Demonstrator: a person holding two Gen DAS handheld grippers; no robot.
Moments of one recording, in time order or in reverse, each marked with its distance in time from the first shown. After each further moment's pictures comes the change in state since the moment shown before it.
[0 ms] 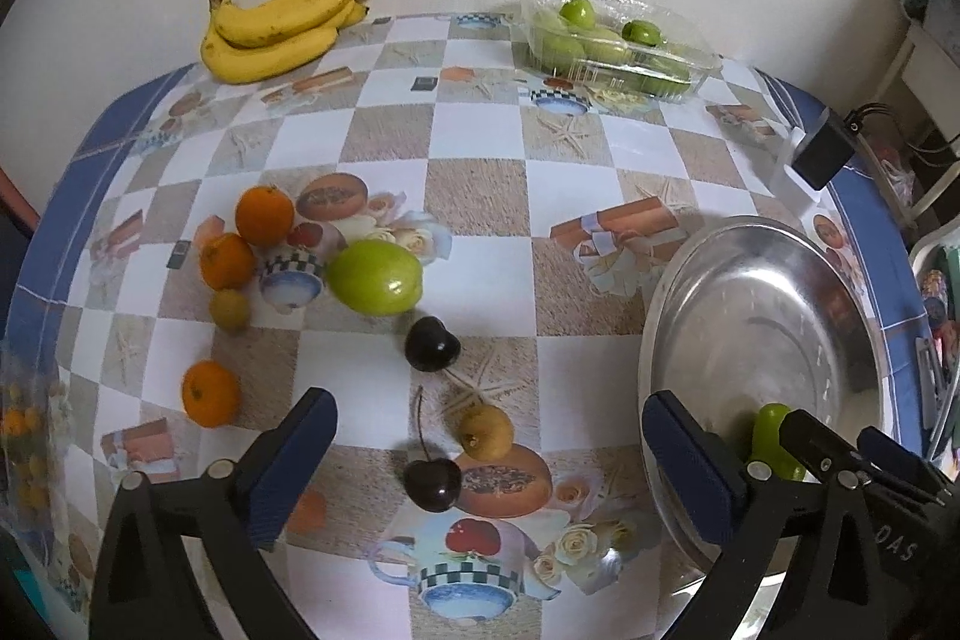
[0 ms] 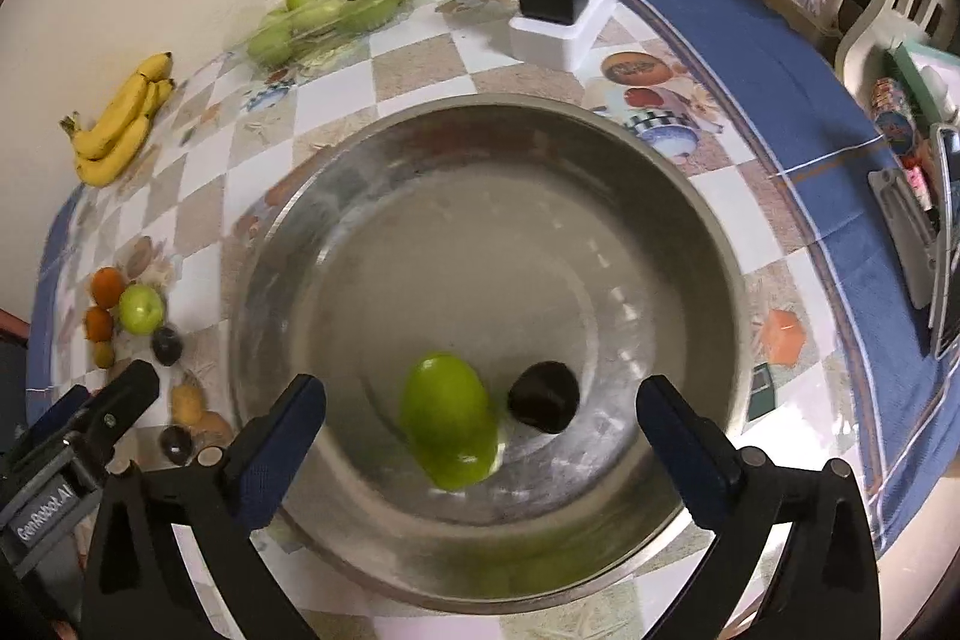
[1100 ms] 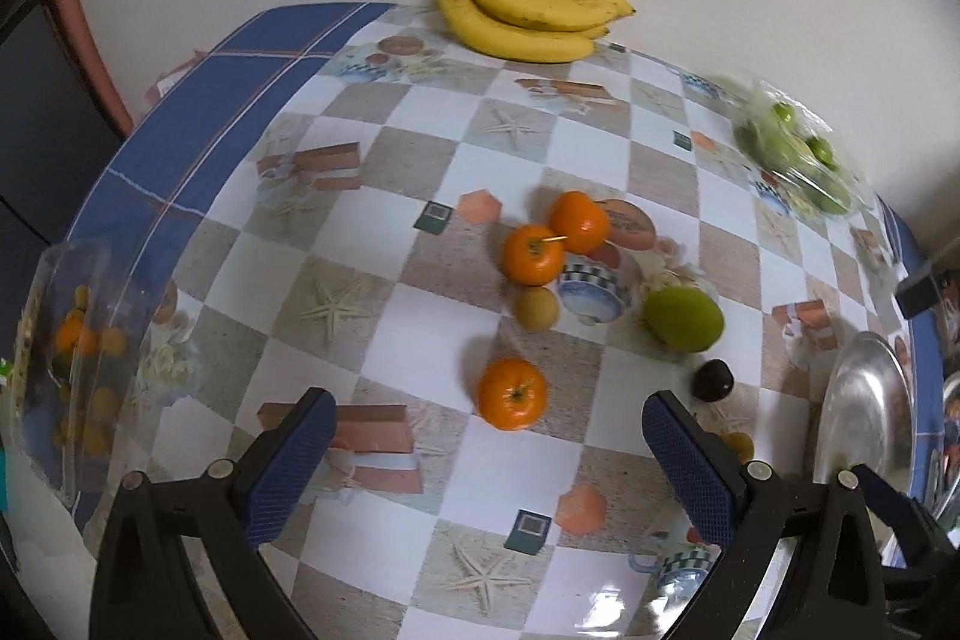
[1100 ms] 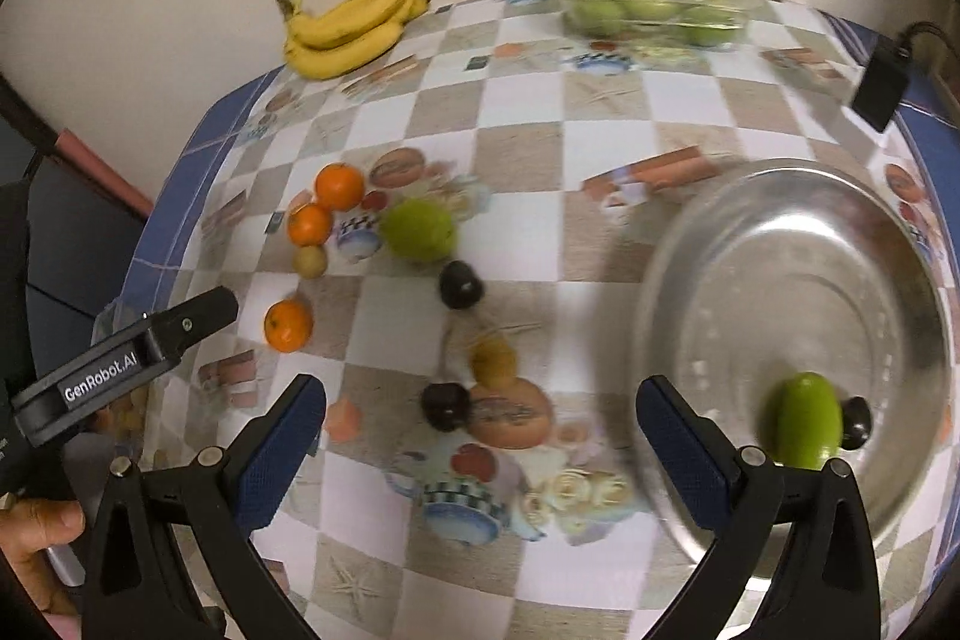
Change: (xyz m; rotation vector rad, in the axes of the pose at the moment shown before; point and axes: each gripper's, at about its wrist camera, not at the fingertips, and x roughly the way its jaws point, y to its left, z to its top) left arm -0.029 0.169 -0.013 -0.291 -0.002 0.090; right arm -0.011 0.159 -0.034 -0.332 0.025 0.264
